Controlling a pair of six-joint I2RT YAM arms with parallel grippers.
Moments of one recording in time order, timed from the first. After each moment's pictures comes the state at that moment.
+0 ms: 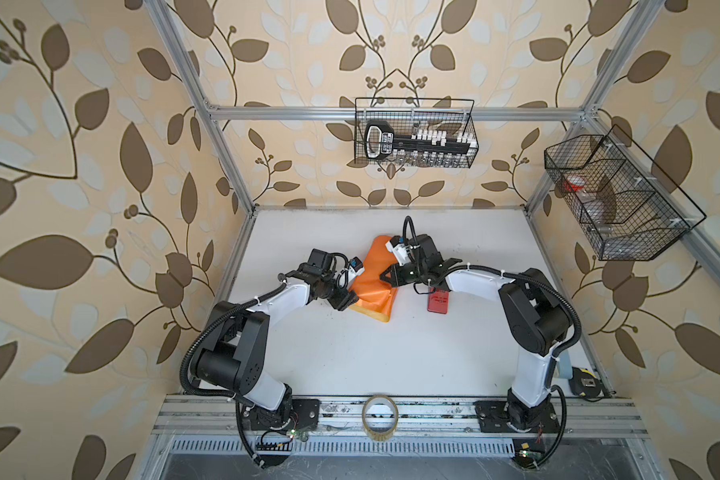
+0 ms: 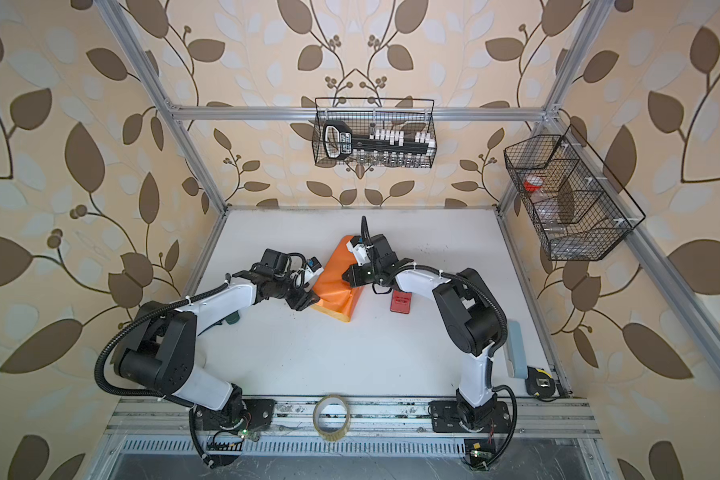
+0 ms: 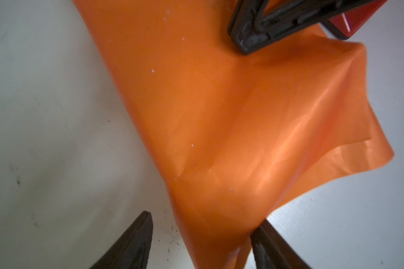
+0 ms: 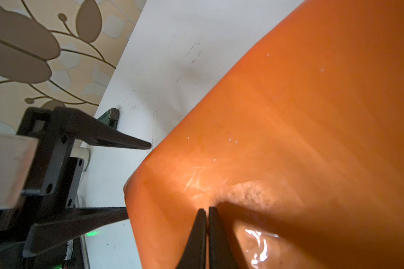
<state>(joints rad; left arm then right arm) -0.27 1.54 0.88 -0.34 0.39 0.49 0.54 1.92 1.21 -0.04 -0.46 0.34</state>
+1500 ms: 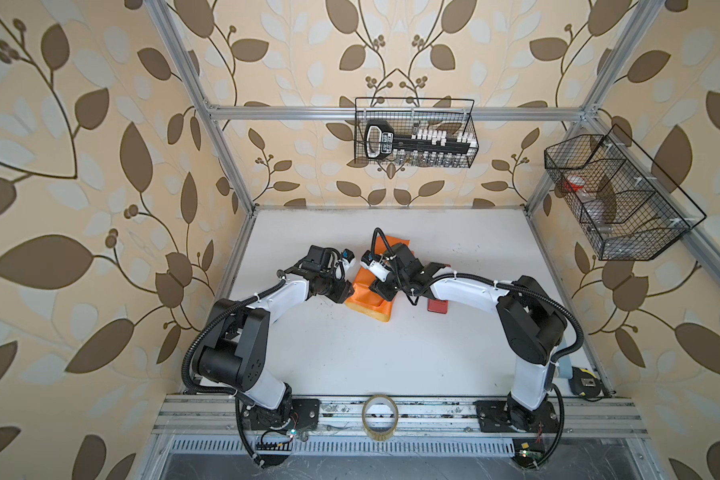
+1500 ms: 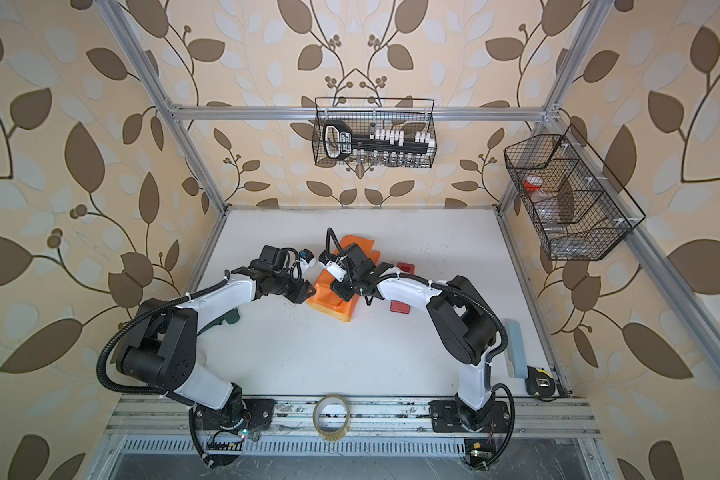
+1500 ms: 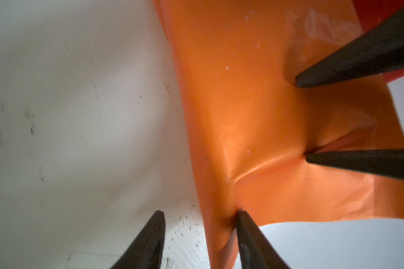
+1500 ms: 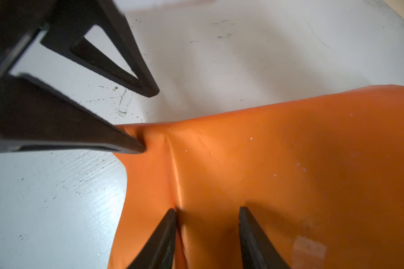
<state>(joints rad) -0.27 1.55 0.89 -0.35 0.32 0.22 0.72 1.90 1.29 -0.21 -0.10 -0.21</state>
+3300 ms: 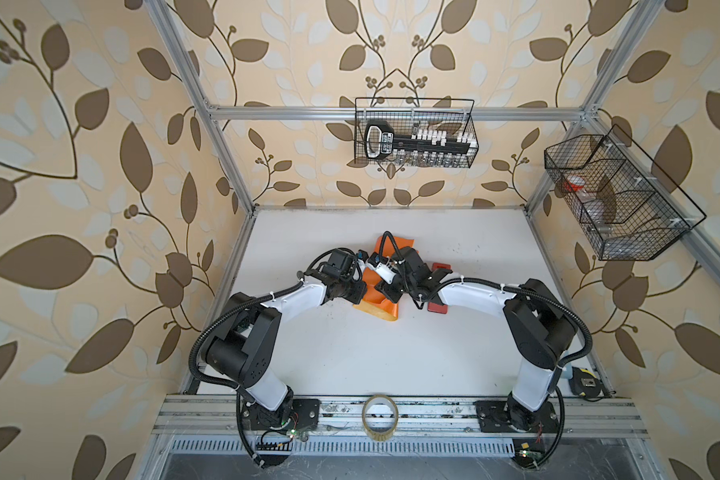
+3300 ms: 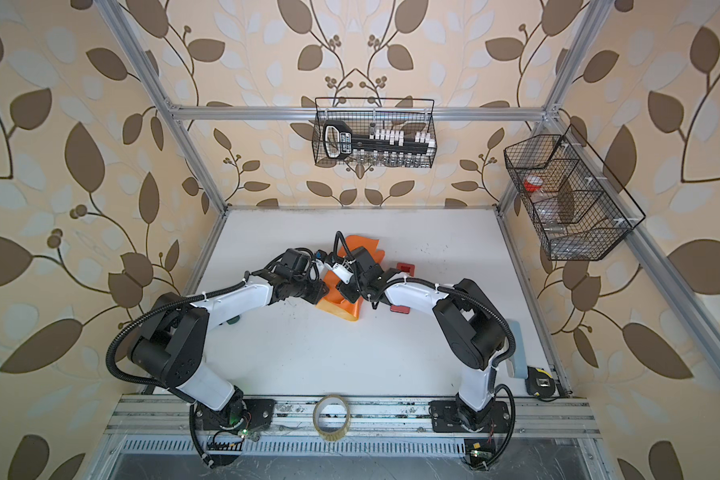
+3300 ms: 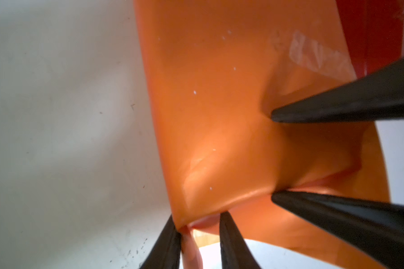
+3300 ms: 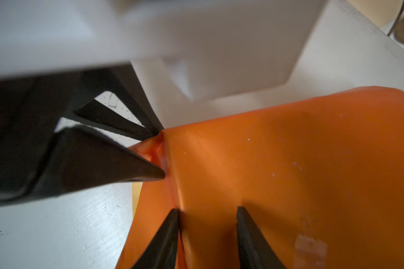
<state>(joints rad) -0.45 1.60 0.92 -0.26 0.21 -0.02 0.69 1.83 1.16 -0.11 -0.09 -0.23</state>
